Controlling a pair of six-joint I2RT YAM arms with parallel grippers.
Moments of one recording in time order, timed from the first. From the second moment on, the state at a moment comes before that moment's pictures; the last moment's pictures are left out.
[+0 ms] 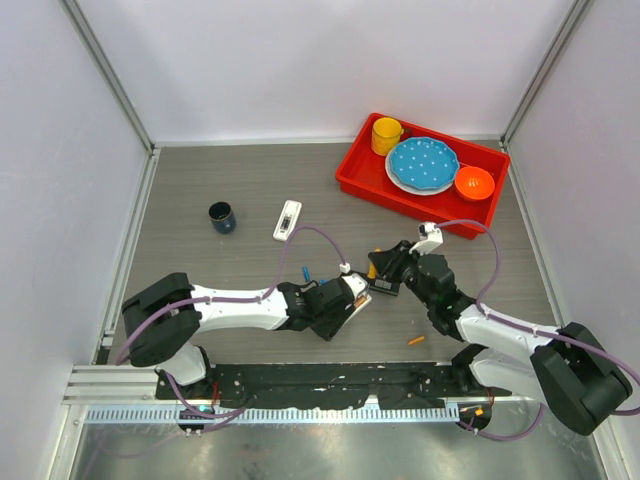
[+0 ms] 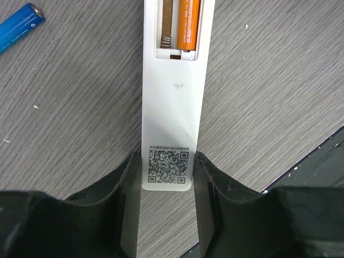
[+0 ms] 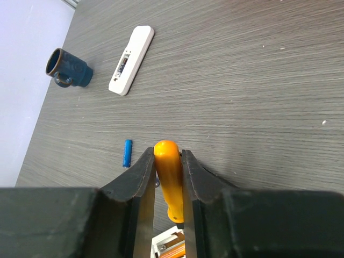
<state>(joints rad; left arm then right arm) -1.18 1.59 0.85 -0.31 -0.13 -0.37 0.59 1.09 0.25 0.60 0.09 0.72</state>
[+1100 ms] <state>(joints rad) -1.18 1.61 0.88 -0.33 -0.13 -0.37 0.62 1.04 0.28 0.55 -0.15 0.87</state>
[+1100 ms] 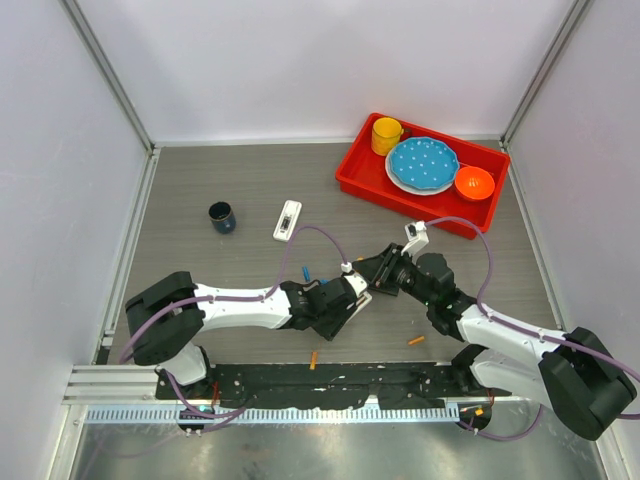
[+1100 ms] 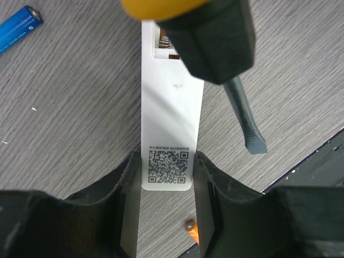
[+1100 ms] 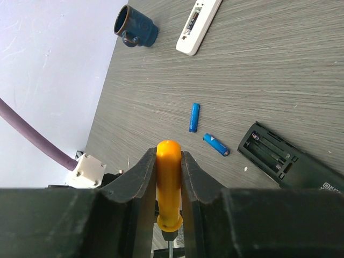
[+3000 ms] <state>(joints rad) -0.78 1.21 0.81 -0.47 -0.23 -0.43 0.44 0.82 0.41 0.25 -0.13 0.81</state>
